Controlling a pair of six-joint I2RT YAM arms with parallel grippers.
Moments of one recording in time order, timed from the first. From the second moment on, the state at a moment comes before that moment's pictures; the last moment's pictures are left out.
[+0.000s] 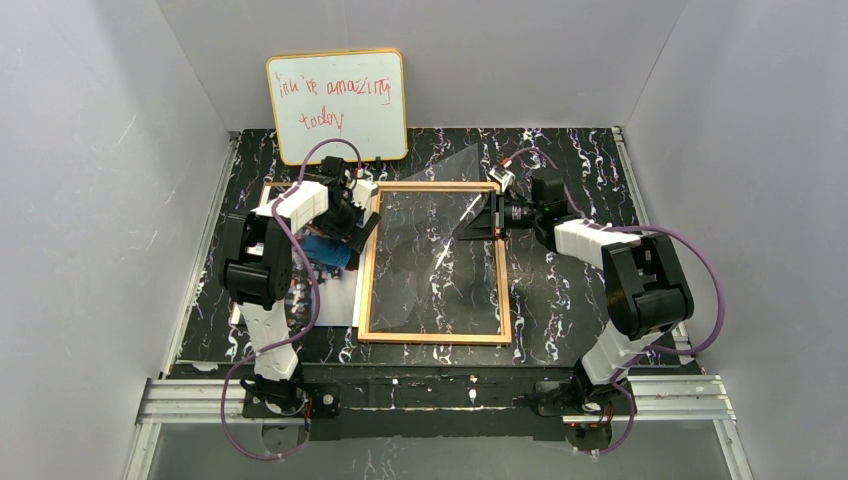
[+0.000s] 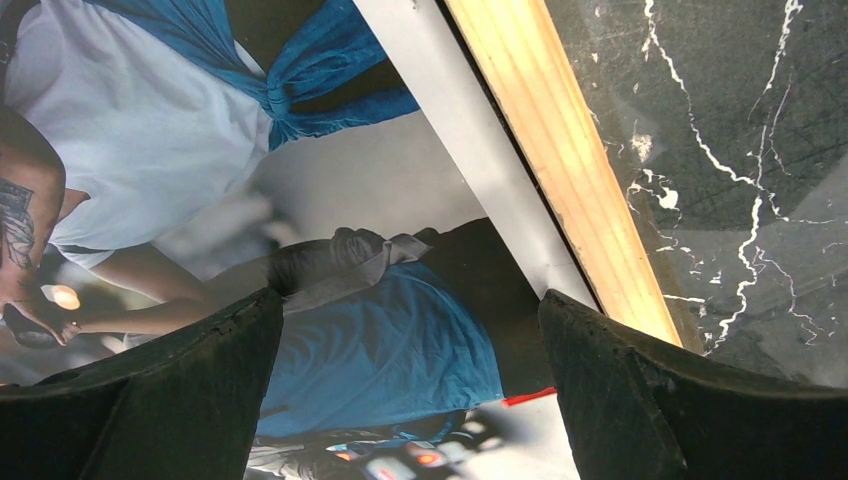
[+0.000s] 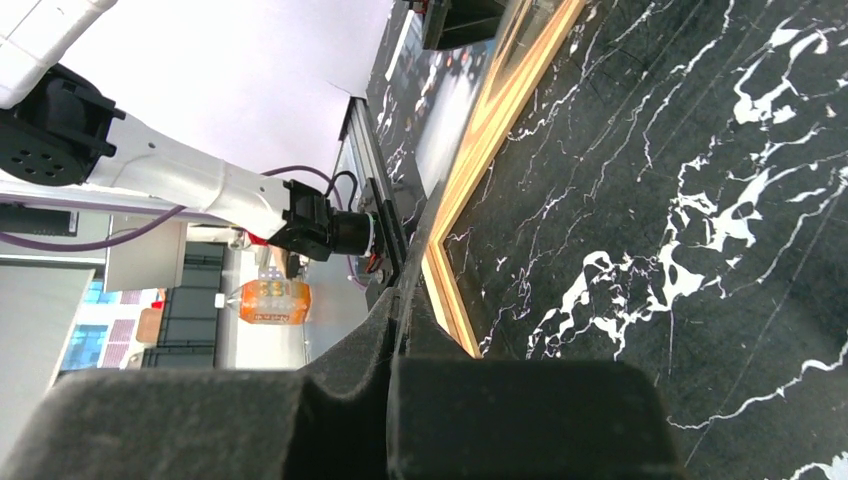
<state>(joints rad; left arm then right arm) -0.23 1.95 1.37 -0.70 0.11 0.36 0.29 1.68 0.90 0.30 -1.15 0.71</state>
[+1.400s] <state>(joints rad) -0.21 1.95 1.37 -0.71 0.14 0.36 0.28 1.69 0.87 0.23 -1.07 0.78</state>
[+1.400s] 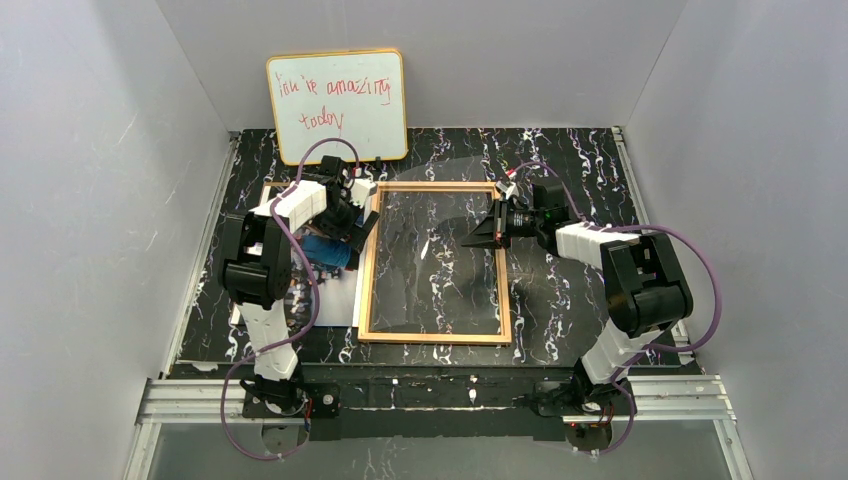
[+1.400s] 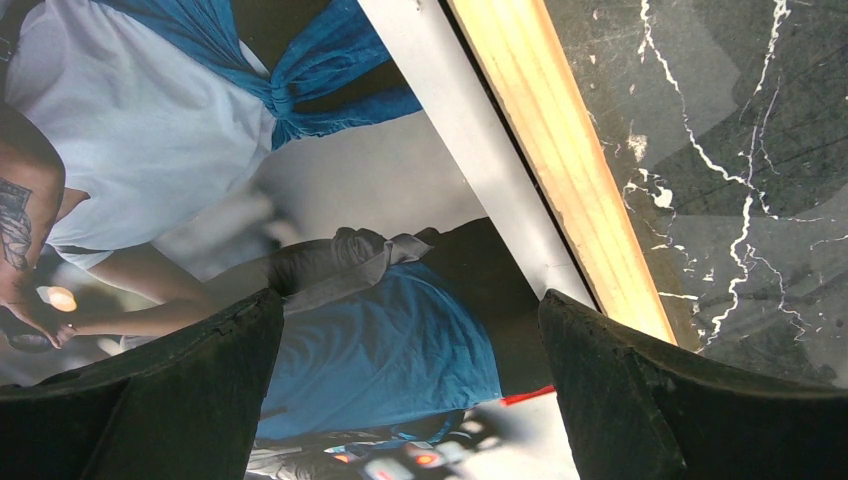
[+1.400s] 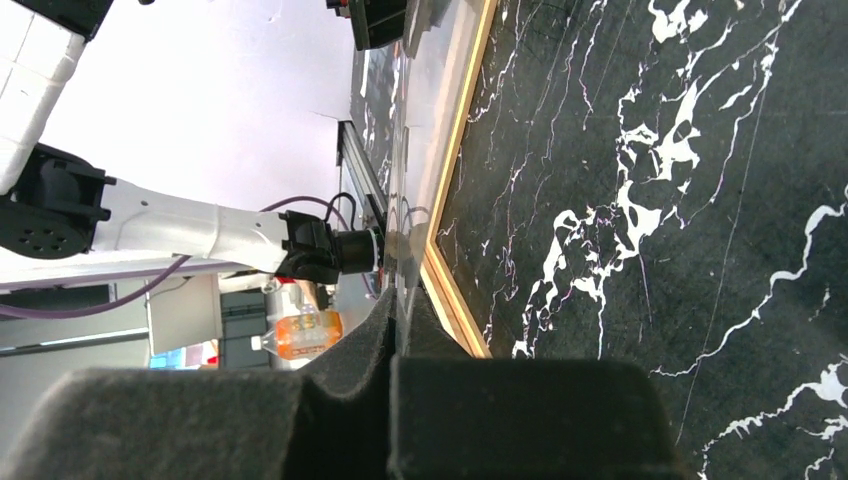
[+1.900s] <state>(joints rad) -0.21 1.95 1.37 -0.71 0.14 0.36 0.28 1.68 0.81 0.27 -1.02 0.85</state>
